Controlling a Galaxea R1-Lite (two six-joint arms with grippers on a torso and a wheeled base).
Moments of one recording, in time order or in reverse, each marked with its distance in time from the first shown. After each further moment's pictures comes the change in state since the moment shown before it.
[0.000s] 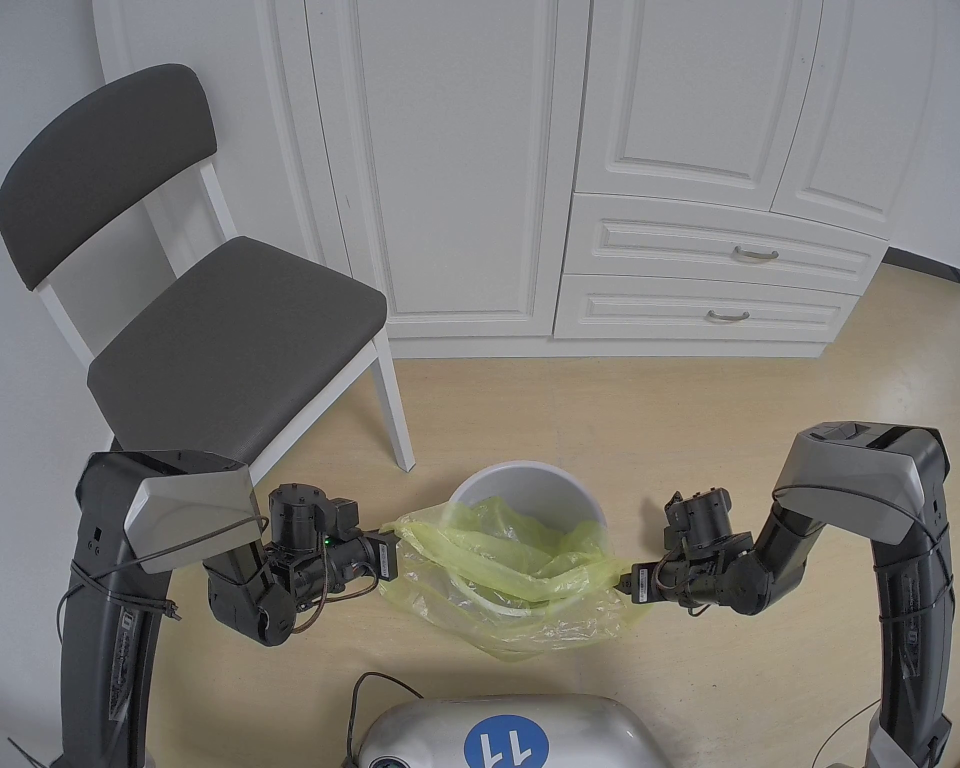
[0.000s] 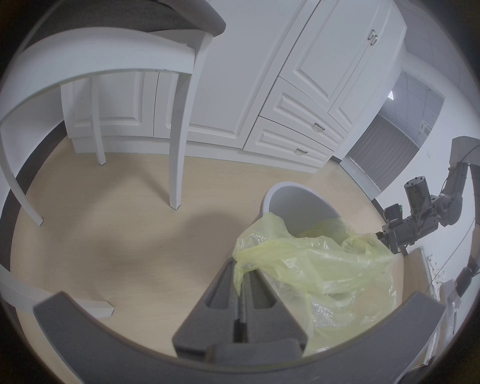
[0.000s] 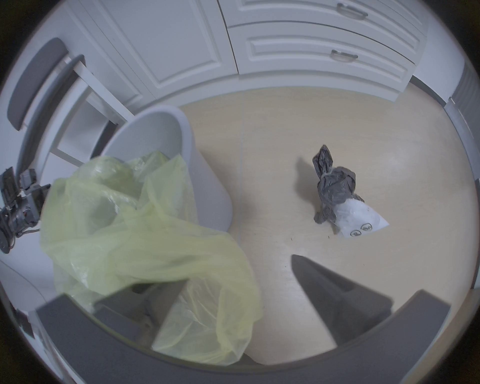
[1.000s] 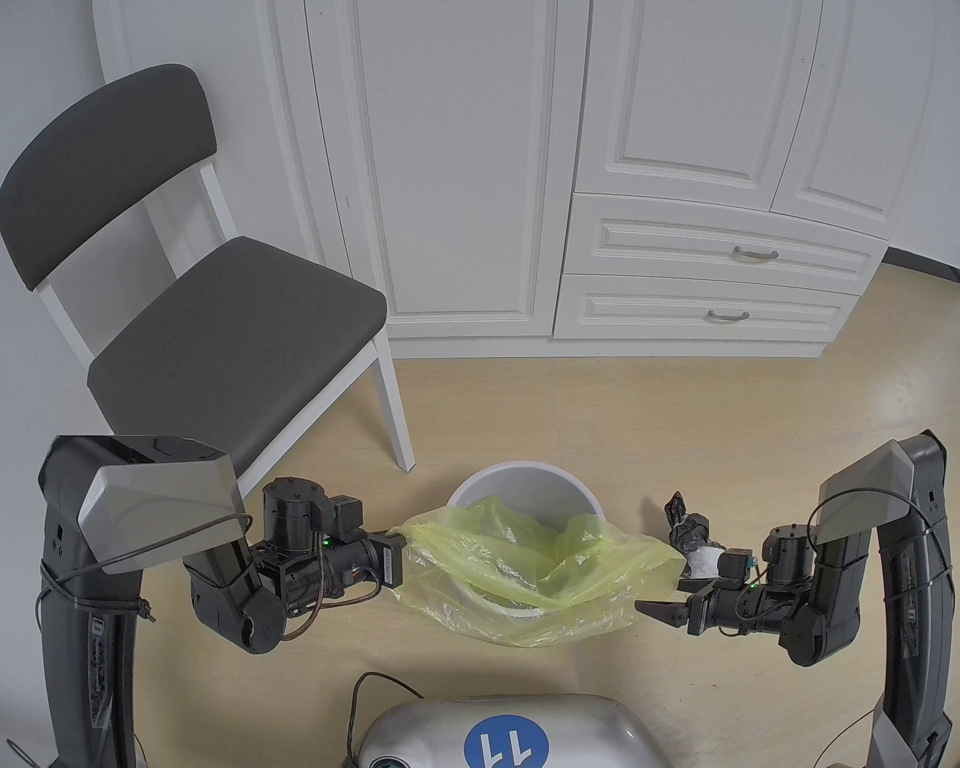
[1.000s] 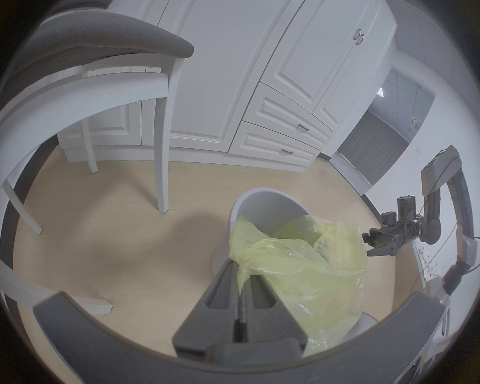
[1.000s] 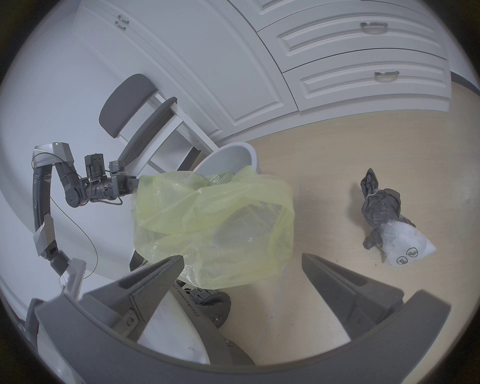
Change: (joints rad) left arm -0.050 -0.139 0.127 0.015 -0.010 0.012; right arm -0.227 0.104 0.436 -0.805 0.645 -0.187
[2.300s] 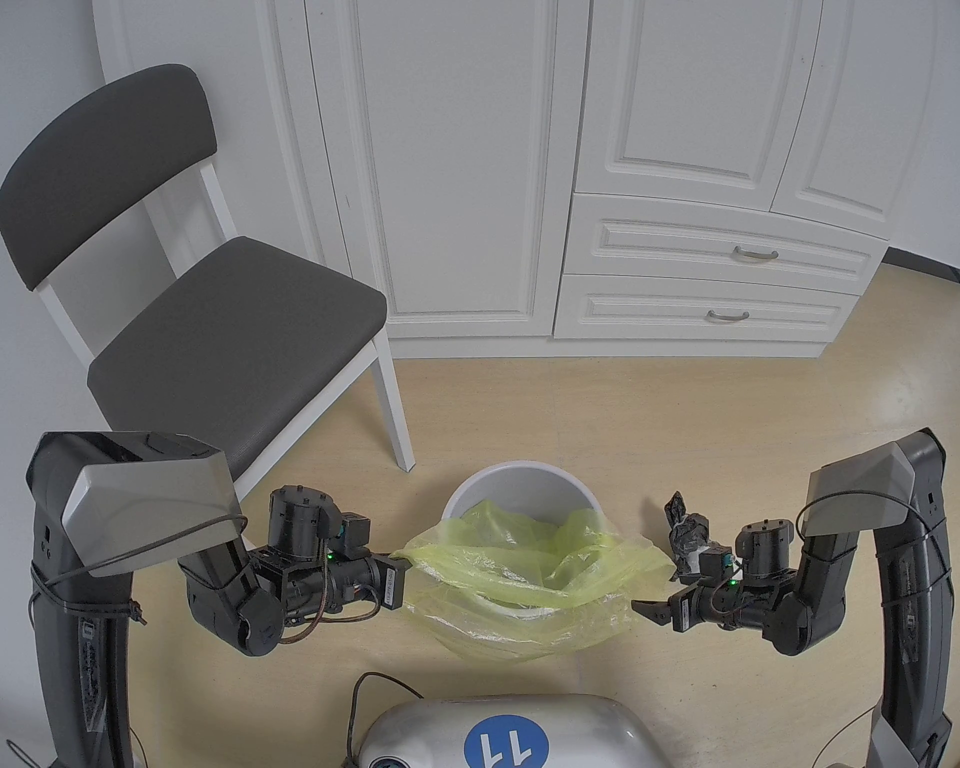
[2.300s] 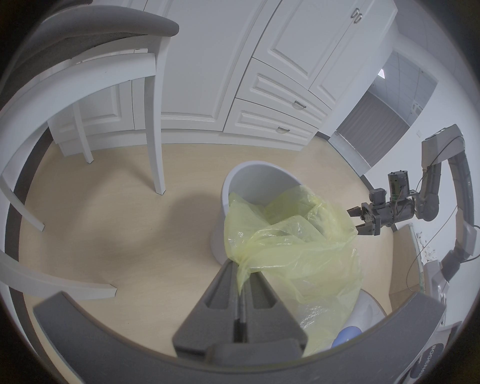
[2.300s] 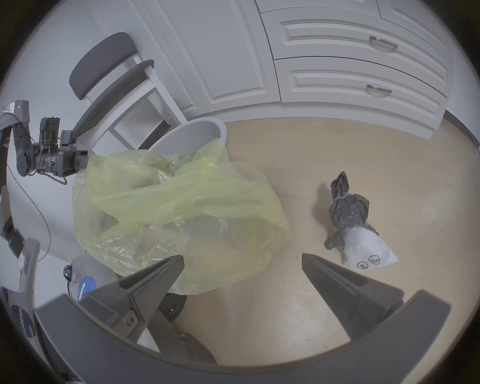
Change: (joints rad) left arm -0.023 -0.042 0.026 0.151 0.000 0.060; right arm 0.067 -0.028 -0.109 0.234 -0.314 -0.137
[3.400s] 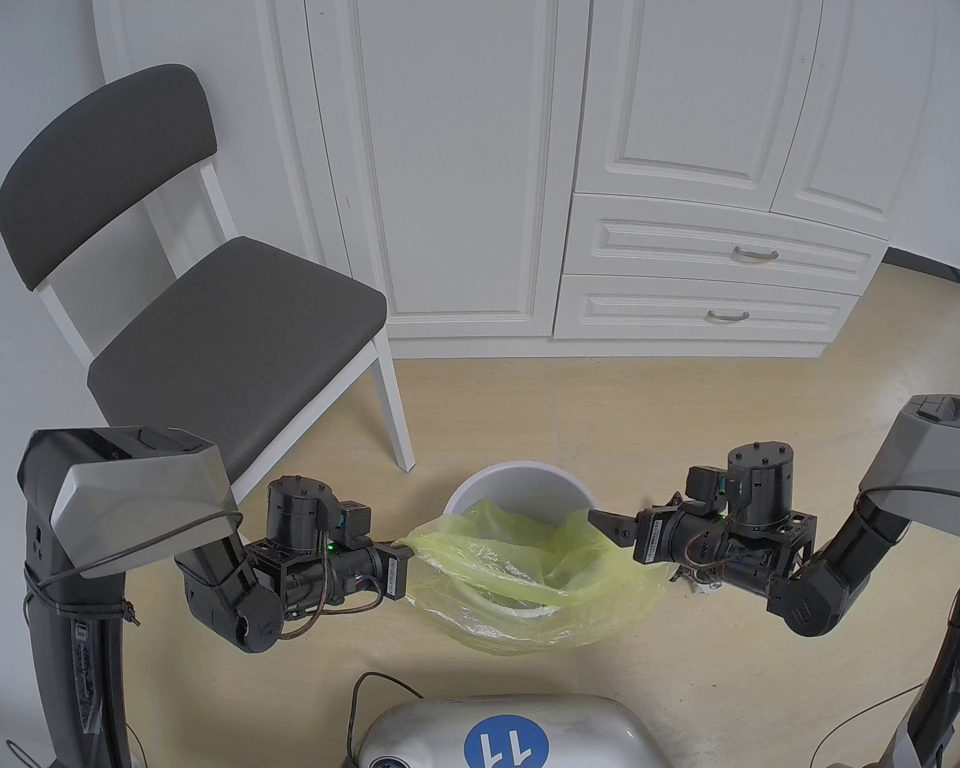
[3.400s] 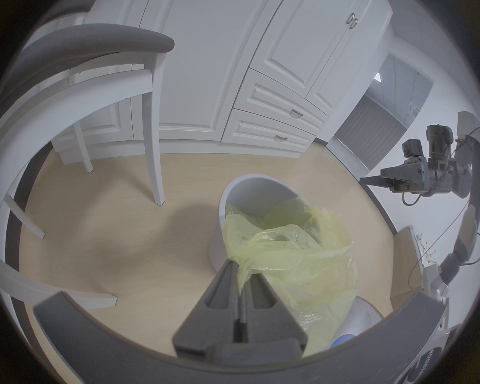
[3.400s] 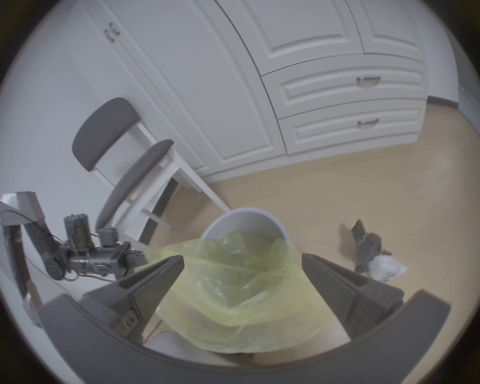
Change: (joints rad) left arm -0.007 -0.027 -0.006 -0.016 0.006 -0.005; right arm 0.283 -0.449 -0.036 0.214 -0.273 0.410
